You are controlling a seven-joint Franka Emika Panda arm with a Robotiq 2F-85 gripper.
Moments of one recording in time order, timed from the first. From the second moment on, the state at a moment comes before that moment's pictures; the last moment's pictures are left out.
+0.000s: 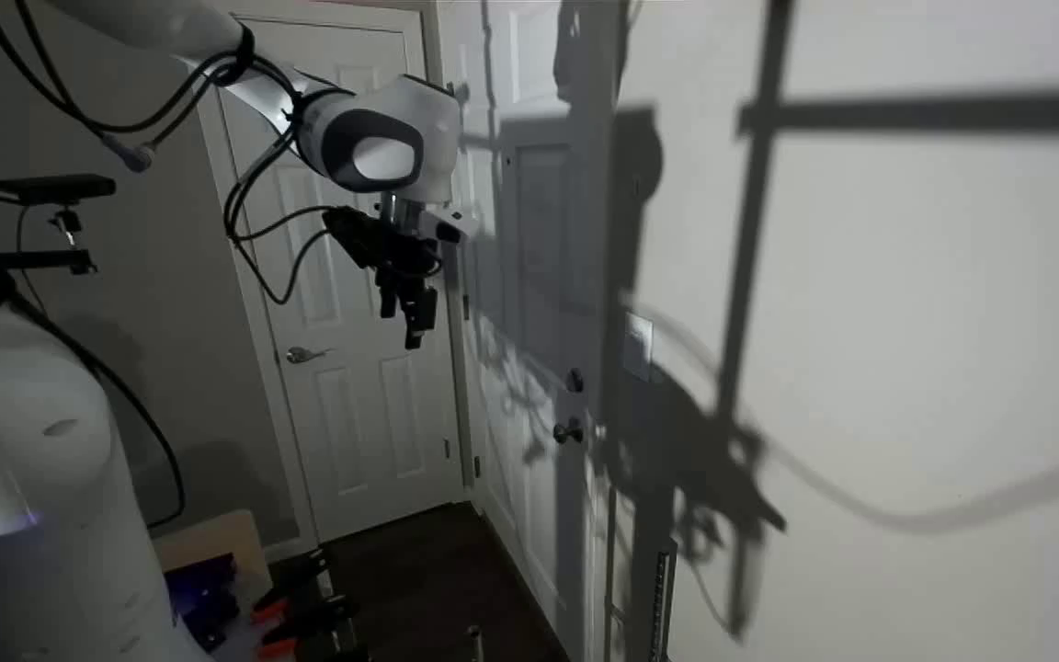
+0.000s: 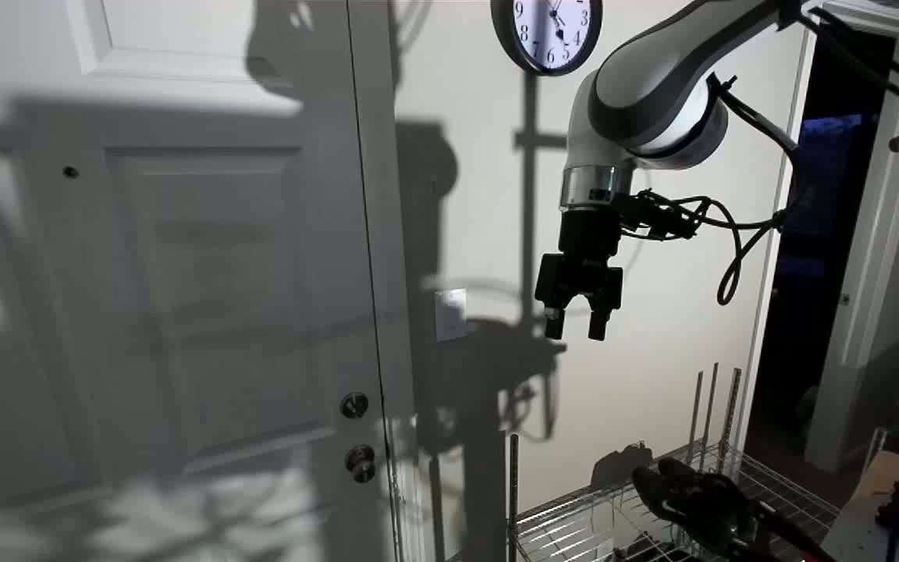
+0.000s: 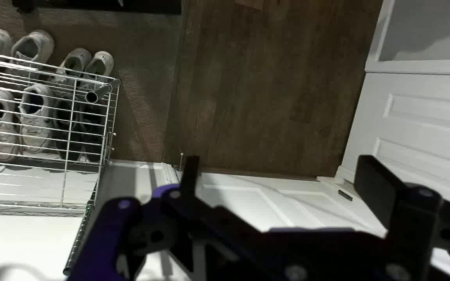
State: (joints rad) arm 0.22 -0.34 0.12 -2.50 0.40 2.12 0.11
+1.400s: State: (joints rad) arm 0.21 -0.32 0.12 -2.50 0.40 2.12 0.11
